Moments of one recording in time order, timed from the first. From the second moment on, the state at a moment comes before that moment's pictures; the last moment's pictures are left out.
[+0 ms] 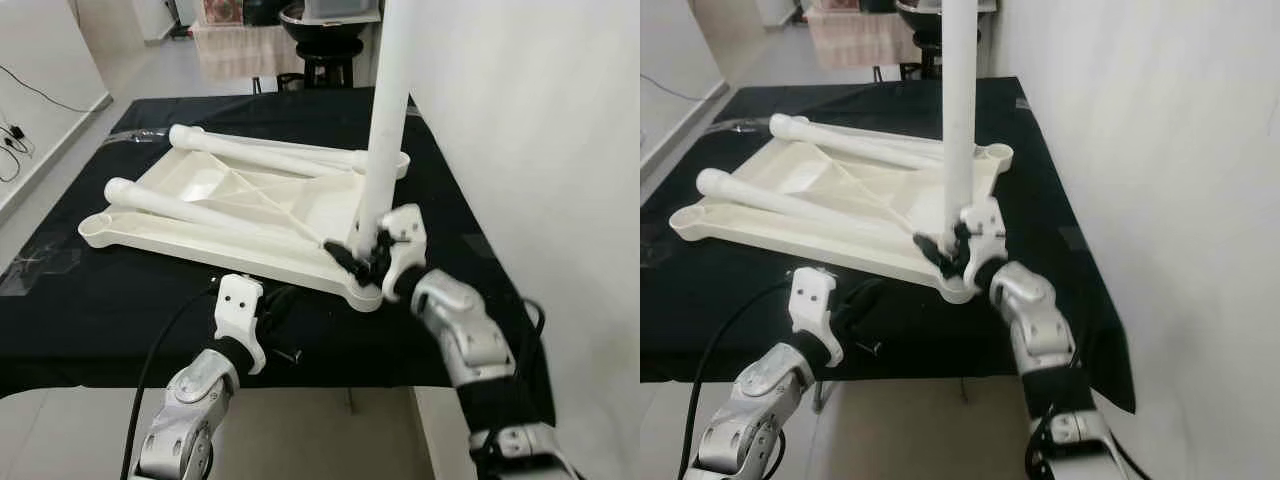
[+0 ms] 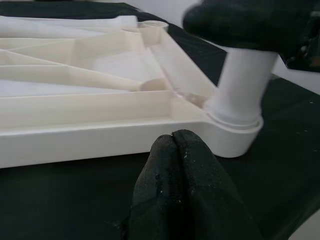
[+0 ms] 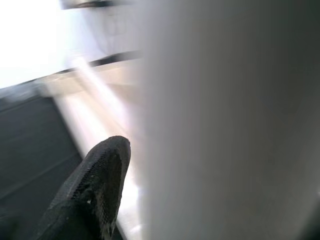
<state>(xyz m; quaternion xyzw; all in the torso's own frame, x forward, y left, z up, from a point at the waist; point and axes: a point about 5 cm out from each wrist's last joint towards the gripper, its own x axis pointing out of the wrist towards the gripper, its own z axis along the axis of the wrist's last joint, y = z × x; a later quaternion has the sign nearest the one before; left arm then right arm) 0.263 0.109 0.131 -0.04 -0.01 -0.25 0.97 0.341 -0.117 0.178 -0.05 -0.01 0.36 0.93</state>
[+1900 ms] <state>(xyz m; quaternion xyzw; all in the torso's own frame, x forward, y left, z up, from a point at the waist) 0.244 0.107 0.140 0.00 -0.01 -0.30 0.95 0.353 -0.119 0.190 -0.04 0.01 0.46 0.89</state>
